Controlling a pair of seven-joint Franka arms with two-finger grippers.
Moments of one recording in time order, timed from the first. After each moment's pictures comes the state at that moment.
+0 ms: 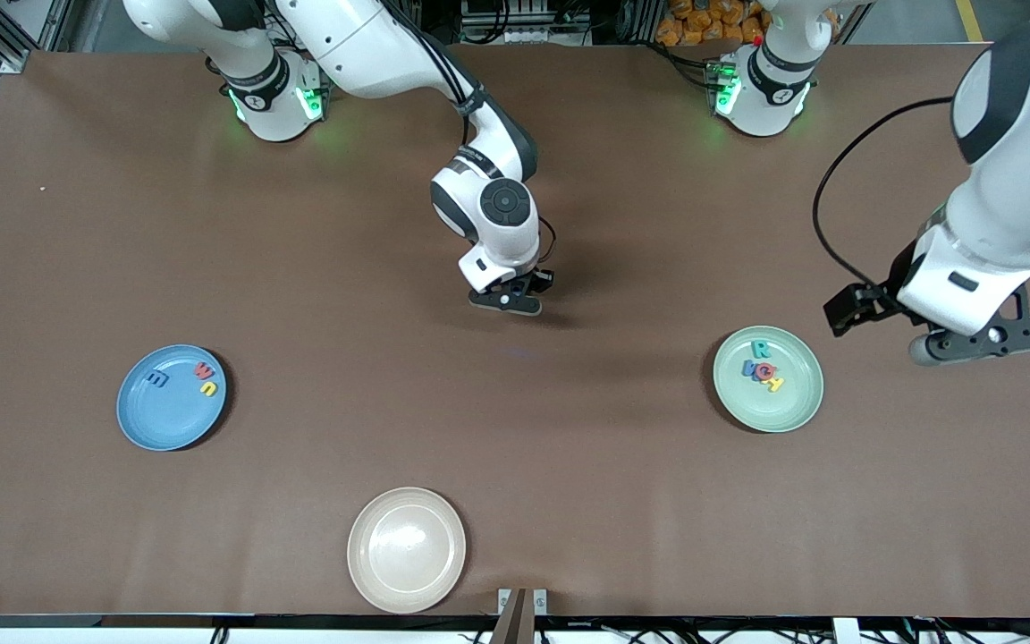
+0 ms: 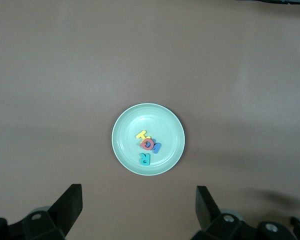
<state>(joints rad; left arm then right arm) 0.09 0.22 -0.33 -1.43 0.14 1.70 -0.32 0.88 0.73 -0.01 -1.66 0.09 2.39 1.00</state>
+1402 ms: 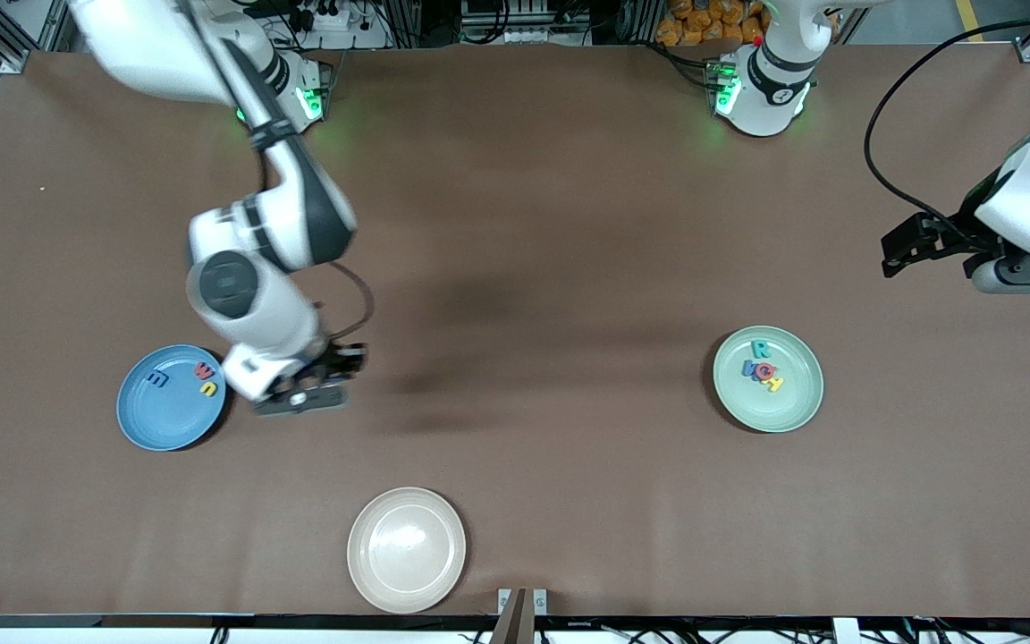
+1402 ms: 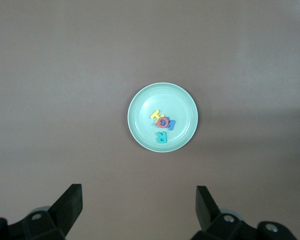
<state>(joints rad) -0.01 0.04 -0.10 -1.58 0.02 1.68 -0.08 0.28 0.47 0.00 -1.64 -0.02 2.12 0.12</state>
